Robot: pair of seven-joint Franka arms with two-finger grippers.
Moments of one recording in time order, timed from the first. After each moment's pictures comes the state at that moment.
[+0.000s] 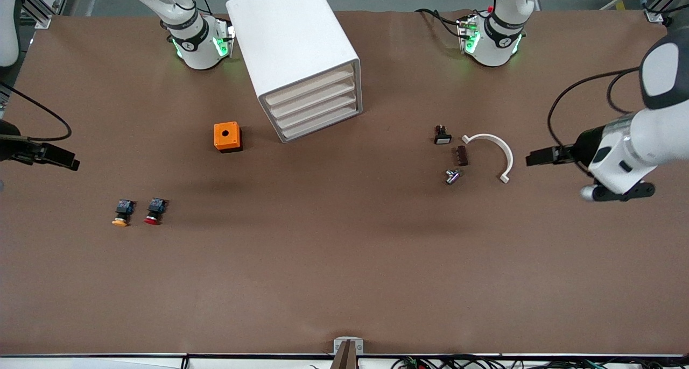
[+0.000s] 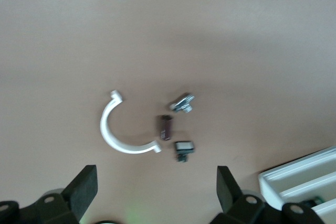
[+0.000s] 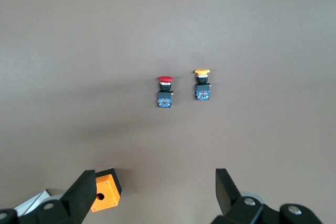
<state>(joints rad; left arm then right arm) 0.03 0.18 -0.09 -1.57 -0.17 1.56 -0.13 -0.04 0.18 -0.05 -1.45 -0.01 1.57 0.04</state>
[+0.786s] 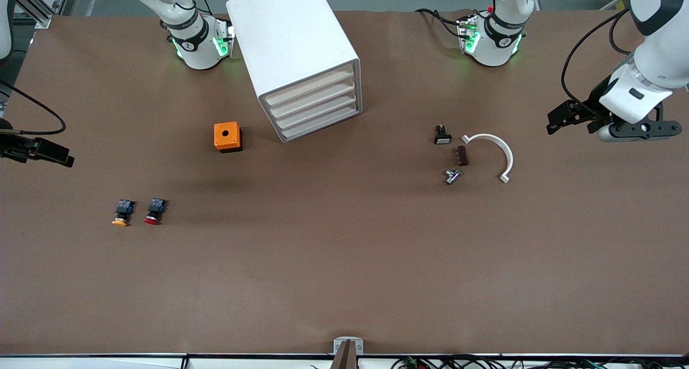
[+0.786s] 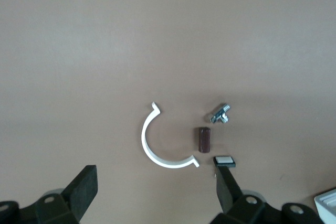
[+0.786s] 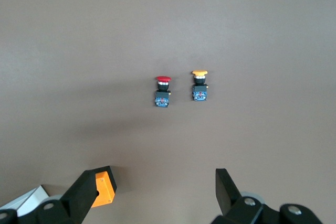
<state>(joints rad) 0.05 -0.15 -0.10 -1.95 -0.07 1.83 -0.07 -0.04 0.18 -0.06 -1.44 -0.02 1.55 0.00</state>
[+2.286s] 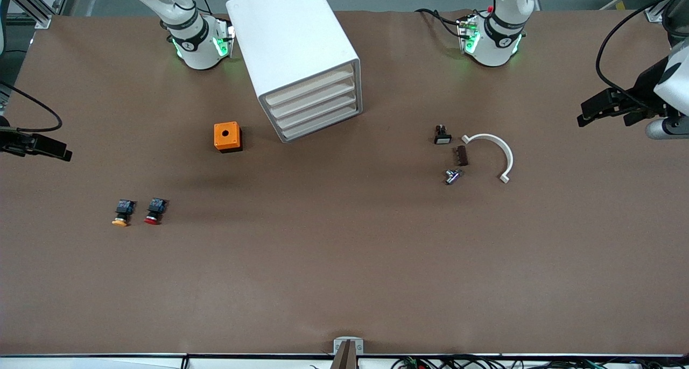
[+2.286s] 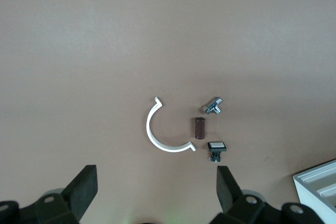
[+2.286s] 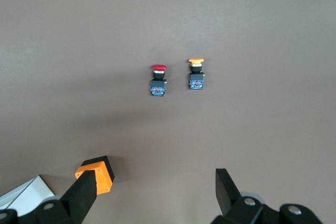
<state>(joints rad) 0.06 0.01 -0.10 -1.56 -0.06 1.52 -0.07 -0.06 0.18 -0.07 -1.44 -0.02 1.52 -0.01</state>
